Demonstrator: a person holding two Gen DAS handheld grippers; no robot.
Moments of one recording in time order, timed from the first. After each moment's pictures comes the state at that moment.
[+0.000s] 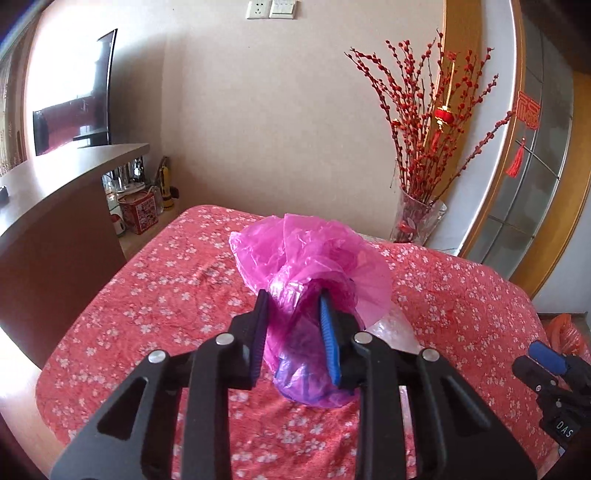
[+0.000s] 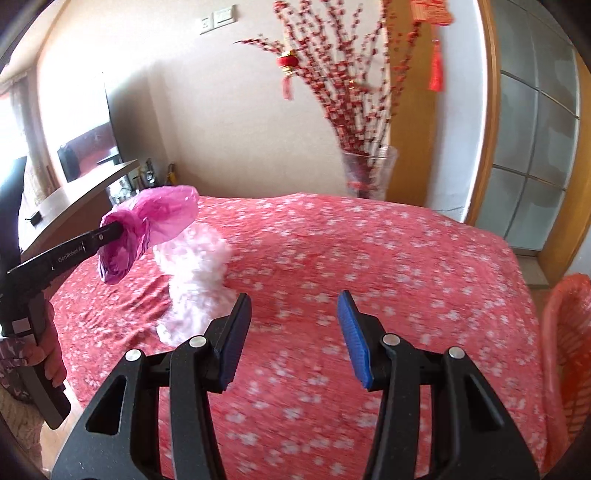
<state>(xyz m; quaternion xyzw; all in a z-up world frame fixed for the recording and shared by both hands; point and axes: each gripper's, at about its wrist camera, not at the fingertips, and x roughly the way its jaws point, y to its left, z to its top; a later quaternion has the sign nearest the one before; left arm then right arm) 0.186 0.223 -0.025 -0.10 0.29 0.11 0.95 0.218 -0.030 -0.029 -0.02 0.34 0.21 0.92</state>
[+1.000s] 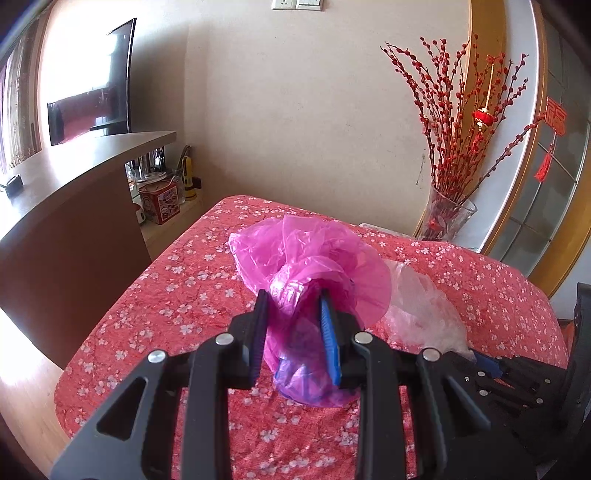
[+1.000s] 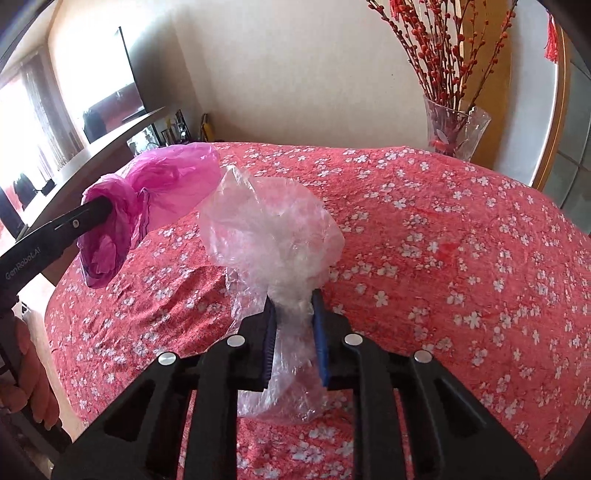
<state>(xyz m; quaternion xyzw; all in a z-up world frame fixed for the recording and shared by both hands) 0.186 0.256 -0.033 -0.10 0.31 0.13 0.94 0.258 0.062 -0.071 -0.03 0.42 0.26 0.87</state>
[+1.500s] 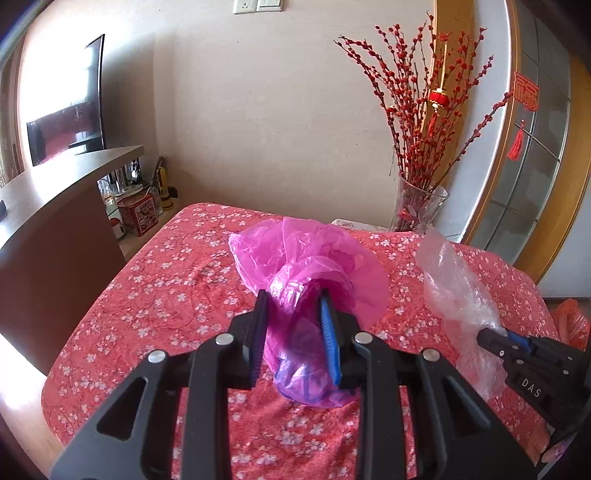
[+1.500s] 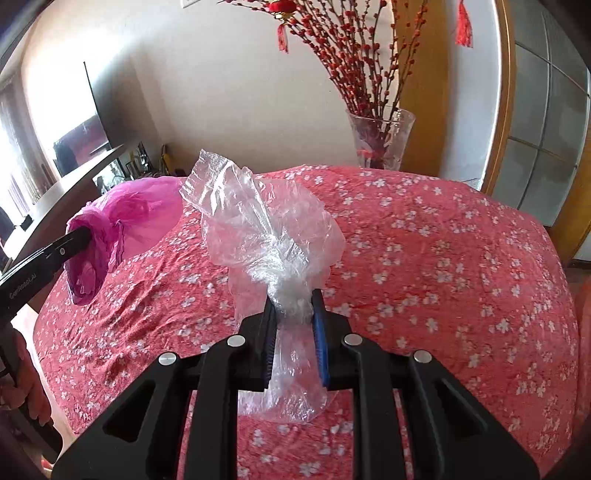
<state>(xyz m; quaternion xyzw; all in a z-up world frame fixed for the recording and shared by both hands) 0.197 0.209 -0.026 -0.07 0.31 0.10 0.94 0.259 -0.021 -0.053 0.00 0.39 0.19 0.90</state>
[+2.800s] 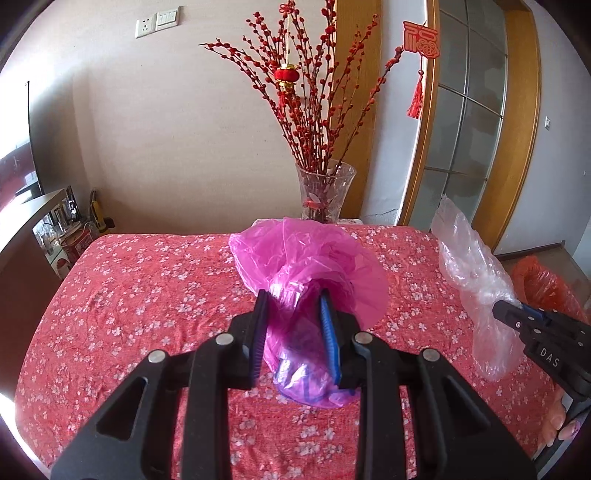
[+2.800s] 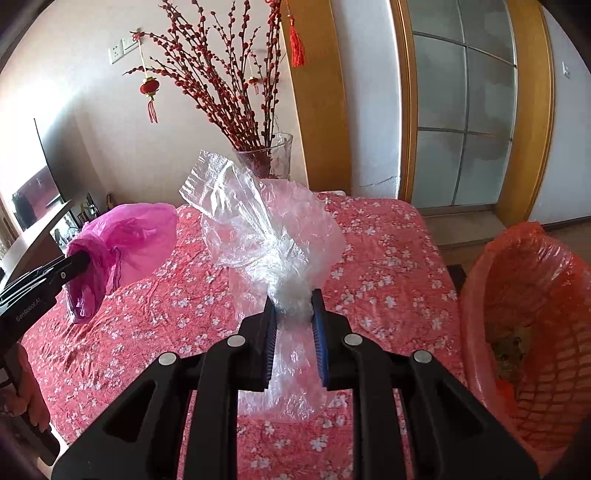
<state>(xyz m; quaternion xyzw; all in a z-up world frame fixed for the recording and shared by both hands) 0.222 0.086 -0.019 -0.01 0.31 -0.02 0.95 0.238 -0.152 -0.037 0.05 0.35 0.08 0.93</state>
